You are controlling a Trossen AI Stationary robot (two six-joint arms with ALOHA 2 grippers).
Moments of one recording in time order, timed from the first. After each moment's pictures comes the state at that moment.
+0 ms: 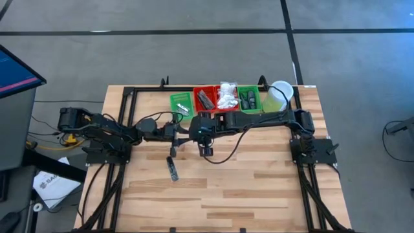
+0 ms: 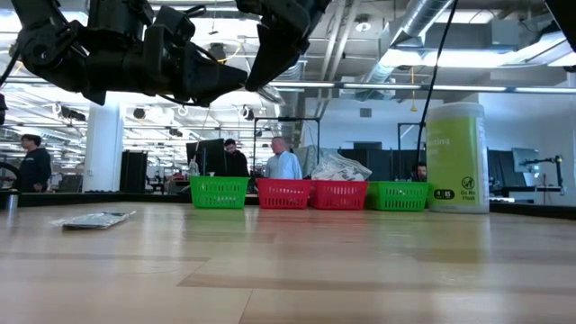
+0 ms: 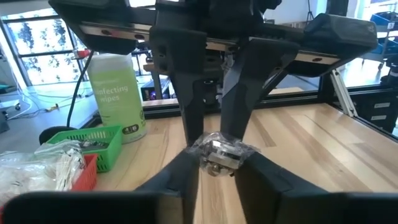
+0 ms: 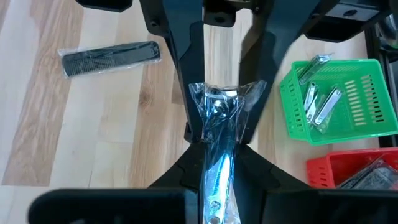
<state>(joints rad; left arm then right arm) 0.11 1.37 0.29 1.08 0.08 0.11 0.04 2.02 1.86 -0.80 0.16 -0.15</state>
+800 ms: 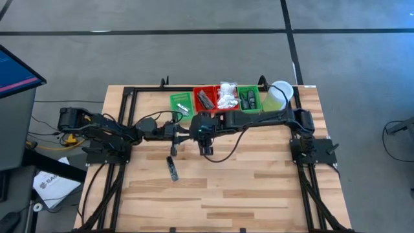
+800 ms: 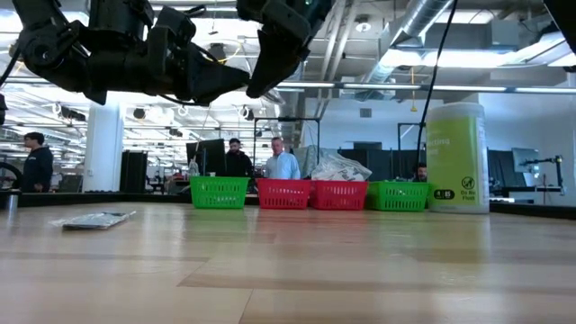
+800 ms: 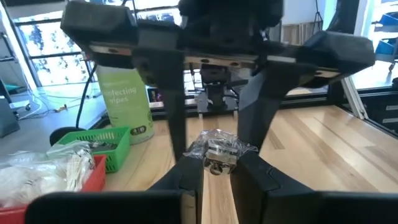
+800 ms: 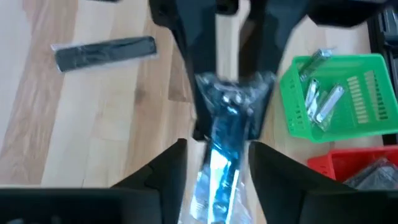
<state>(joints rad) 0.11 1.37 0.29 1.08 0.07 0.11 0.01 2.01 1.83 -0.78 0.15 -0.16</state>
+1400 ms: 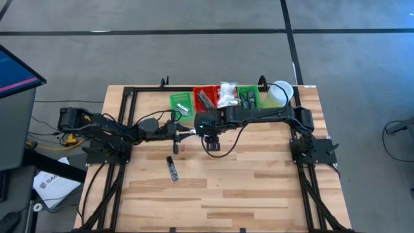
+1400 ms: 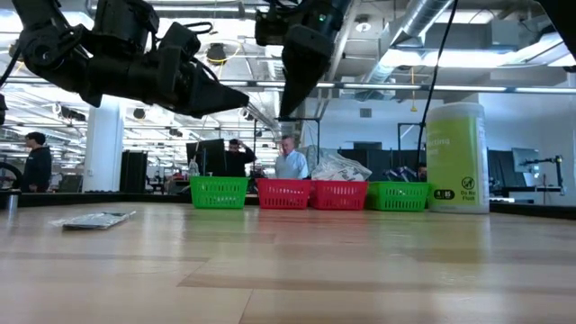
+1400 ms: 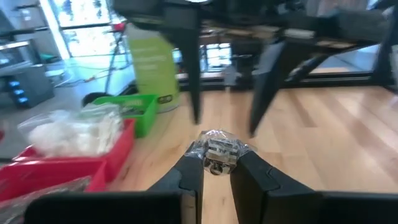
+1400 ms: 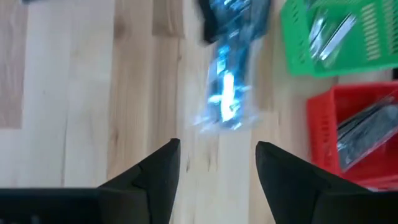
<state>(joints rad) 0.11 1.37 0.29 0.99 -0.06 0.09 -0.03 2.01 1.83 -0.97 0.16 -0.14</state>
